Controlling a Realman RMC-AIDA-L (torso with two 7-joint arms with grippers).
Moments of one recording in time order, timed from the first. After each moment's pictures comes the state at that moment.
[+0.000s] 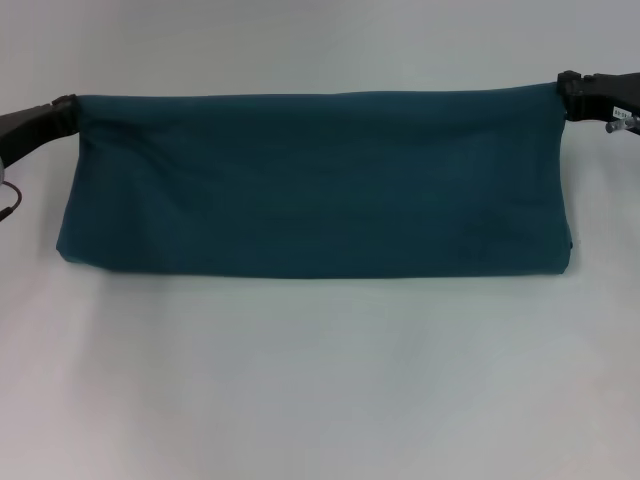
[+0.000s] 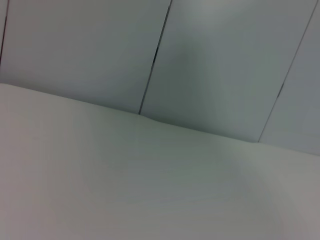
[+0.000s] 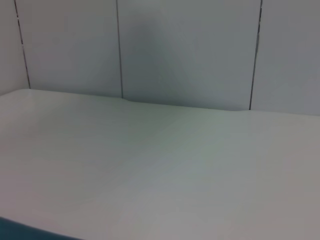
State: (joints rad) left arm -0.74 -2.09 0.23 0.55 2.00 0.76 -1.53; right arm 0.84 2.01 -0.31 -0.37 -2.00 -0.70 1.24
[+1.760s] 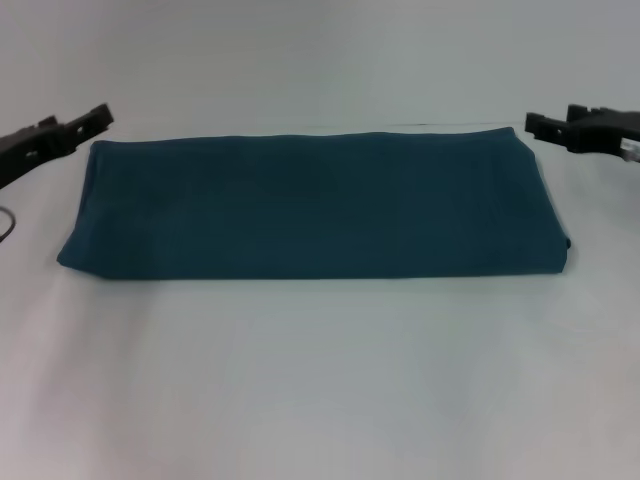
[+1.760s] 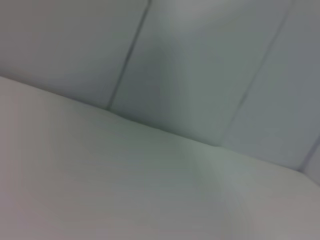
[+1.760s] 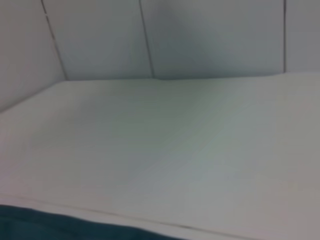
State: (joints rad) left arm -0.63 -2.11 0.35 0.63 1.91 0.94 -1.63; right arm 0.73 2.00 -0.53 -0.50 -2.01 -0.88 1.58
